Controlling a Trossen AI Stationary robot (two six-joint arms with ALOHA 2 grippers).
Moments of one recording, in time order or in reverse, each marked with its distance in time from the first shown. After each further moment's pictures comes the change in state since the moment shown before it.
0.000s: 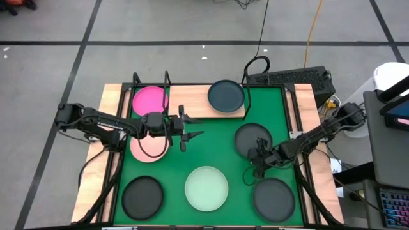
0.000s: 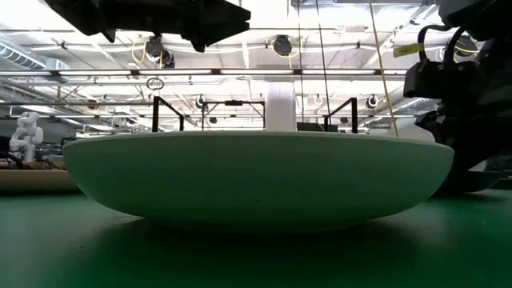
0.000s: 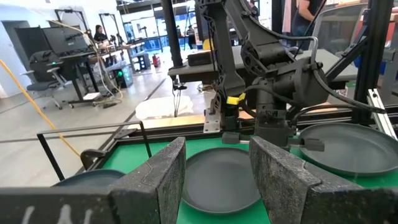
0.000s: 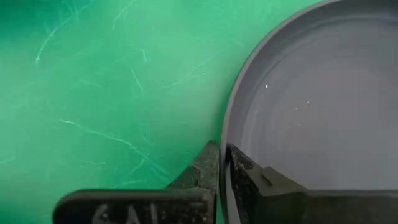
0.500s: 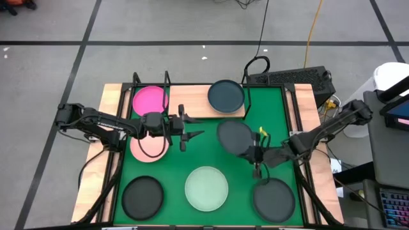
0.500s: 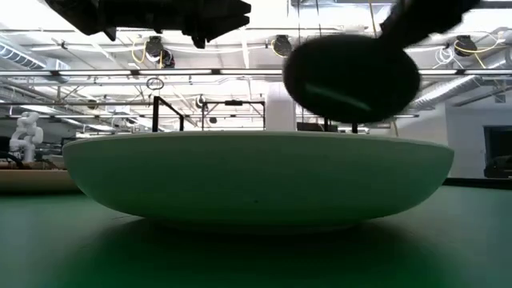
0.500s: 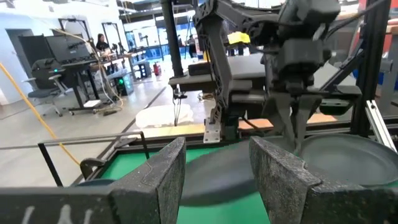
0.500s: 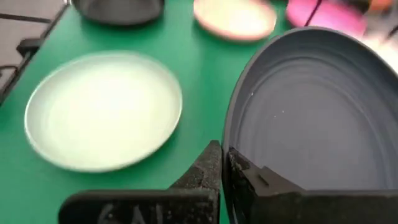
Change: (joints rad) left arm -0.004 0.000 0.001 0.040 0.000 -0.003; right arm 0.010 -0.191 0.216 0.113 0.174 -0.395
